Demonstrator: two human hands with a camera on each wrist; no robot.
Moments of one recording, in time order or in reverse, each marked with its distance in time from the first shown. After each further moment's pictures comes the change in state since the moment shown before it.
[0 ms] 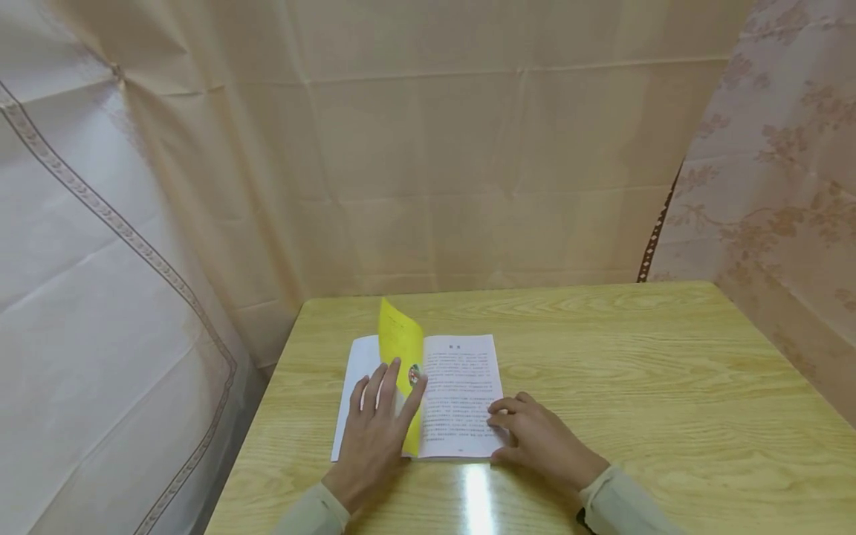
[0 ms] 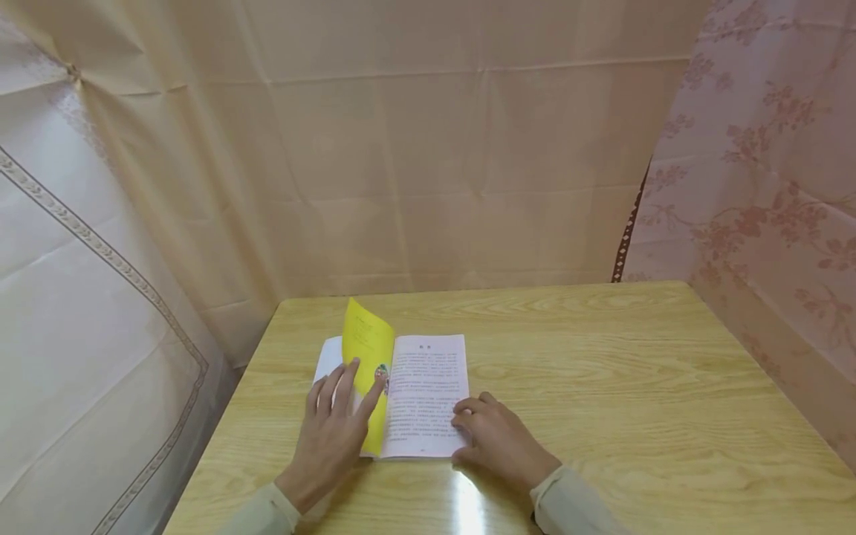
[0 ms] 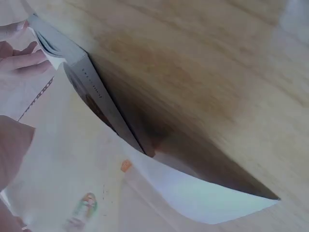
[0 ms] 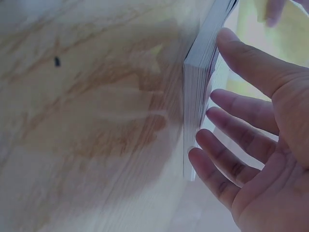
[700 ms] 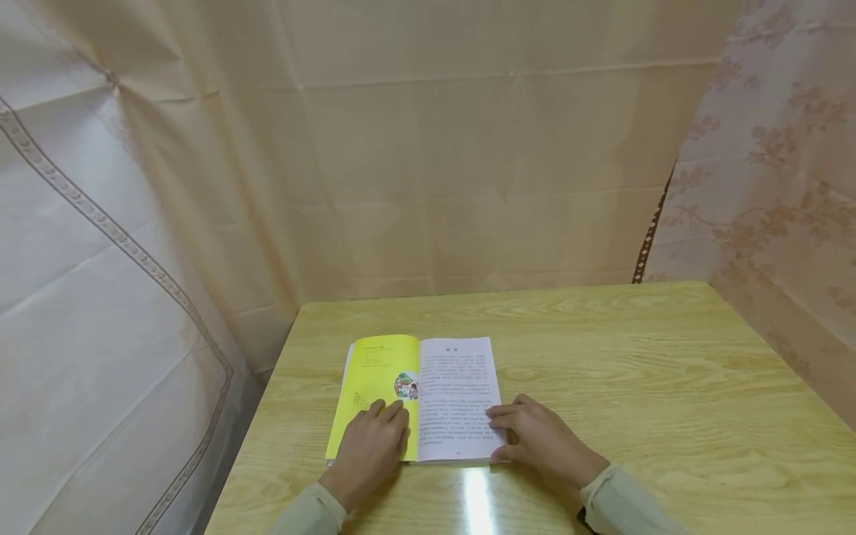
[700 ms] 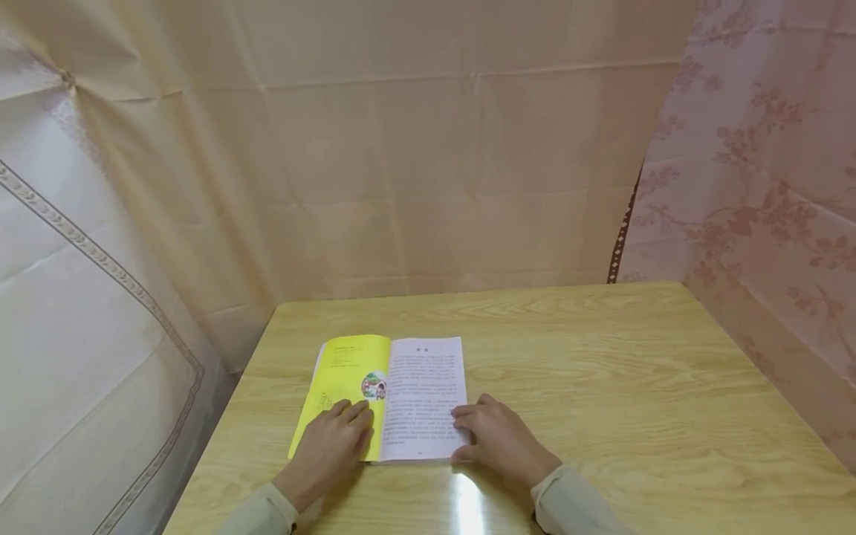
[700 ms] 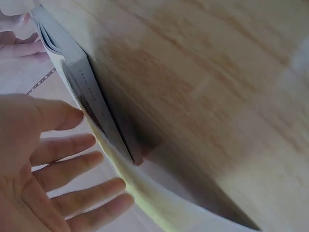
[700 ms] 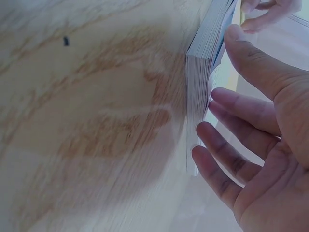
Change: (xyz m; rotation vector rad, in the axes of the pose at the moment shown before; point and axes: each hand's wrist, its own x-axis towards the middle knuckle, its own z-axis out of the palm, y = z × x) left_hand -0.008 -0.002 0.012 -0.104 -0.260 -0.042; right_hand -0.001 0.001 -0.008 0.075 -0.026 0.029
